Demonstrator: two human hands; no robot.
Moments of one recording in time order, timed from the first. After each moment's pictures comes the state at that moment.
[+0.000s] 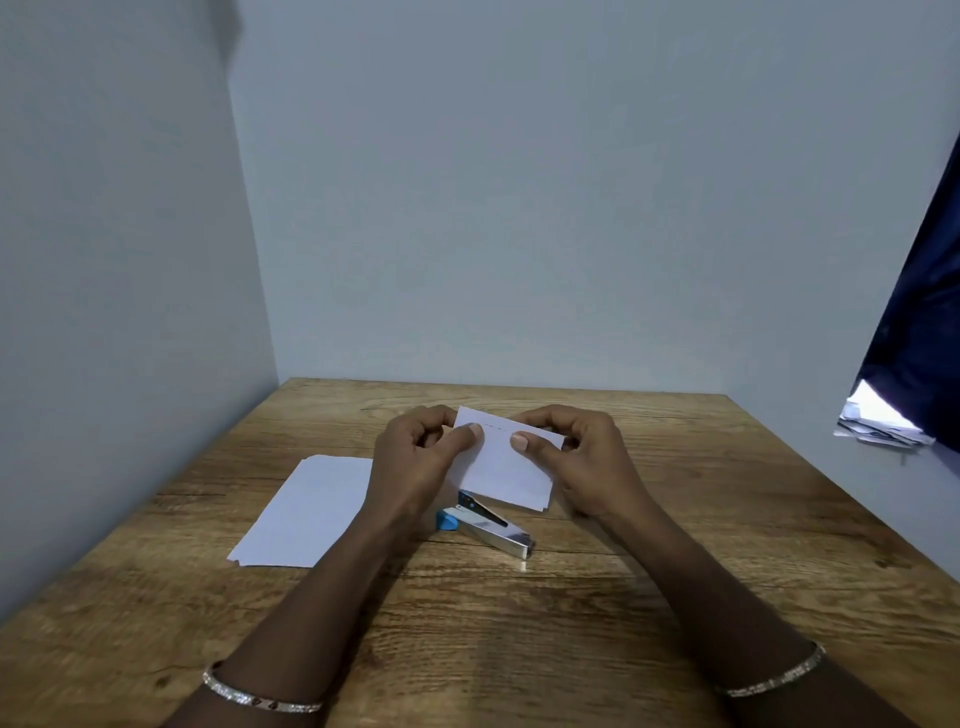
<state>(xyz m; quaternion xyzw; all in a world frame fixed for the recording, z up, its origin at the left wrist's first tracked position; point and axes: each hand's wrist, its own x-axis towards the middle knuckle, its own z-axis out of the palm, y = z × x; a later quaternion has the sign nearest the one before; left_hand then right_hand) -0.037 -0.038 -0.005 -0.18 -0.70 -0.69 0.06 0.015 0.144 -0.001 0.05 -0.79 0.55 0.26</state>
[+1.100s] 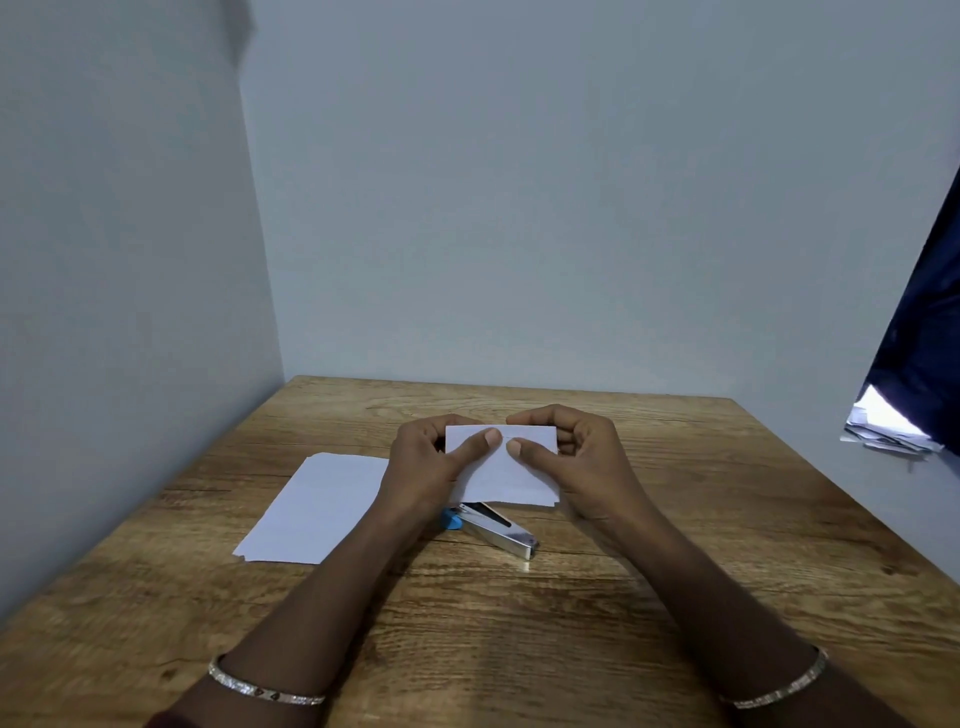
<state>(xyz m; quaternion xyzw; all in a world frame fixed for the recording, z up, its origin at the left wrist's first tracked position) -0.040 -0.037 -0.010 -0.18 -0.71 -0.69 0.00 0.011 0.145 -0.010 0.07 -0.74 0.63 0.22</state>
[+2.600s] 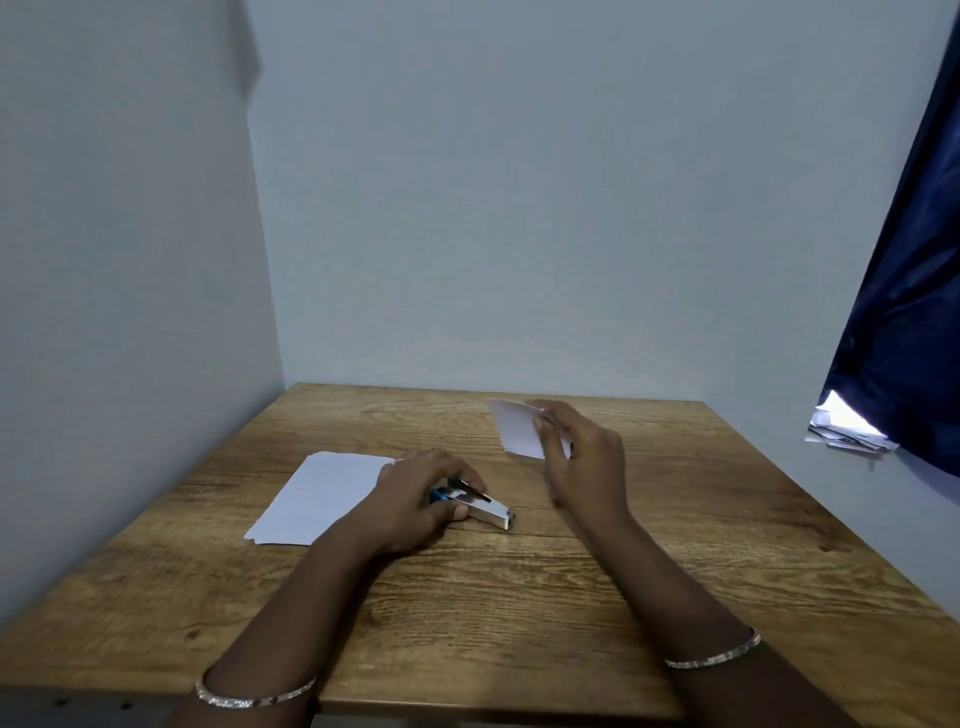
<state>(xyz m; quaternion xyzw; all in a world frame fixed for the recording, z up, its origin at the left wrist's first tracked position) -0.019 -0.070 -0.012 -0.40 -0.86 -0.31 0.05 0.034 0.147 -0.006 0.01 -0.83 0.29 0.48</state>
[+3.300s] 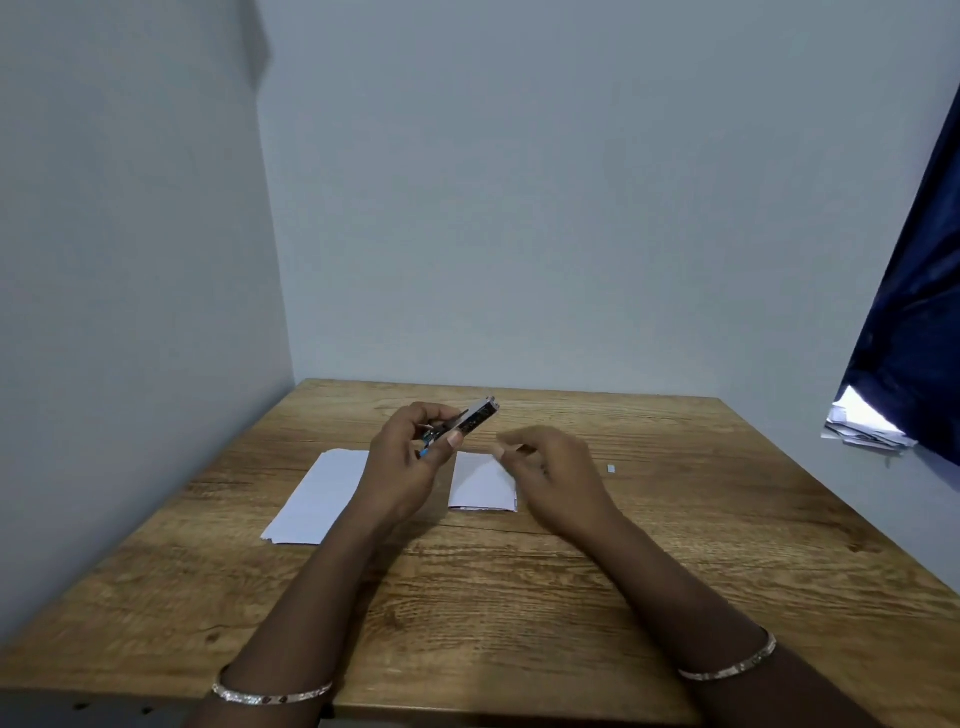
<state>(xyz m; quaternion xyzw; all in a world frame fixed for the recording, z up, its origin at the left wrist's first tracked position) -0.032 -0.073 -0.008 -0.26 -0.75 -0.60 0.13 0.025 0.119 -0.013 0.04 -0.90 0.34 0.28</state>
